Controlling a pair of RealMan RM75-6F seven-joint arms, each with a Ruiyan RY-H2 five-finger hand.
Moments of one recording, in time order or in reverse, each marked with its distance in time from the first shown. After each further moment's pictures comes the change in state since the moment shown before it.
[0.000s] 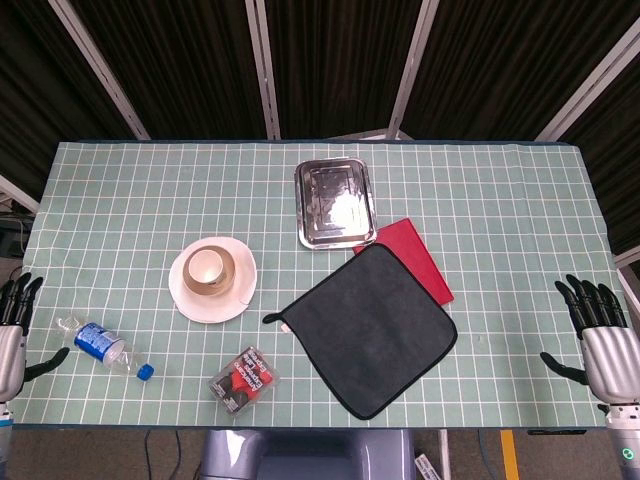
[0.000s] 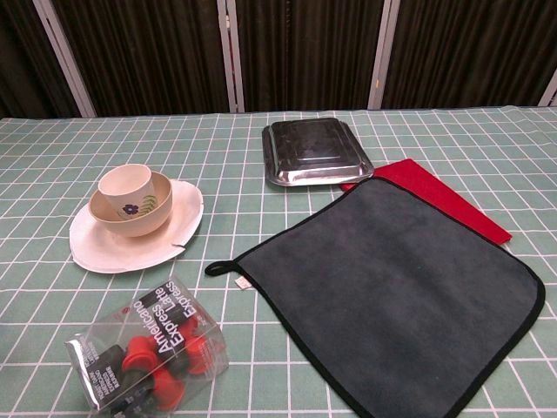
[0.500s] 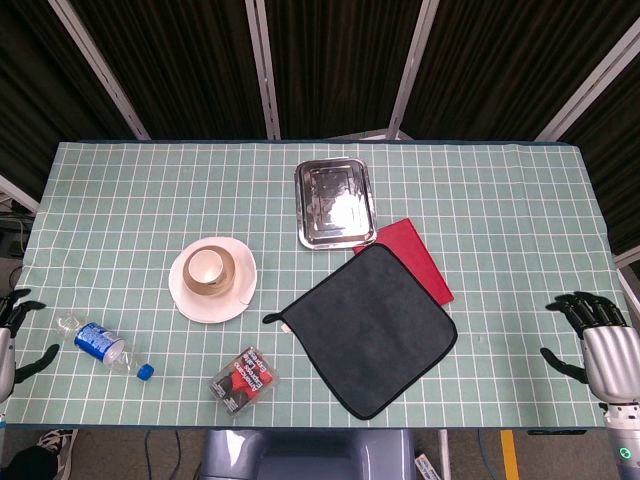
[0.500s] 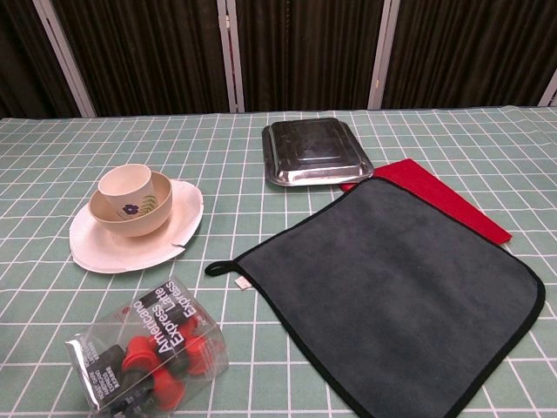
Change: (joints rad) left arm 0.025 0.010 -0.002 0.002 -0.018 0.022 -0.002; right arm -0.004 -0.022 0.006 0.030 -0.014 0.017 -0.007
